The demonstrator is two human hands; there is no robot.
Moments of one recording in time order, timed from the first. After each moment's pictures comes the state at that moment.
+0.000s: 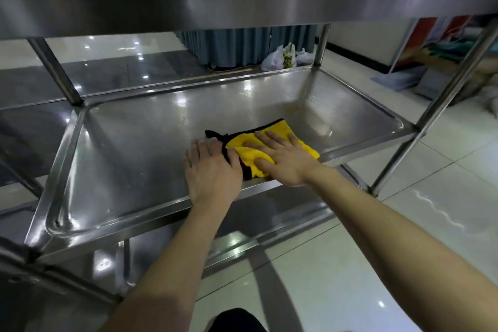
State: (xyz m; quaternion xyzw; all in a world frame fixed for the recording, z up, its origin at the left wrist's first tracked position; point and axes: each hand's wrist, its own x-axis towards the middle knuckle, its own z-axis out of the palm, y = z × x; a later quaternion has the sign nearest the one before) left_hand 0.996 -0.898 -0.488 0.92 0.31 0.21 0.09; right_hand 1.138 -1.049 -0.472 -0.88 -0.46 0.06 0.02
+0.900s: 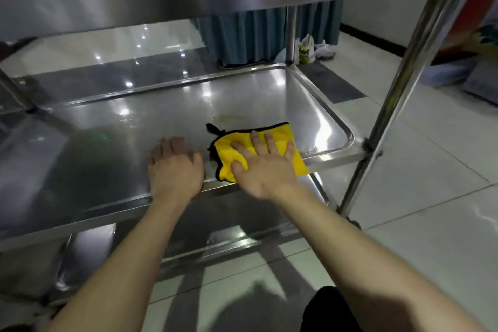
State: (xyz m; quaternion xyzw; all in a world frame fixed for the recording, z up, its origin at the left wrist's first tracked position) left_hand 1.133 -1.001 -0.486 0.89 0.41 0.20 0.05; right_hand 1.258 -1.157 -0.489 -0.91 -0.40 0.05 0.09
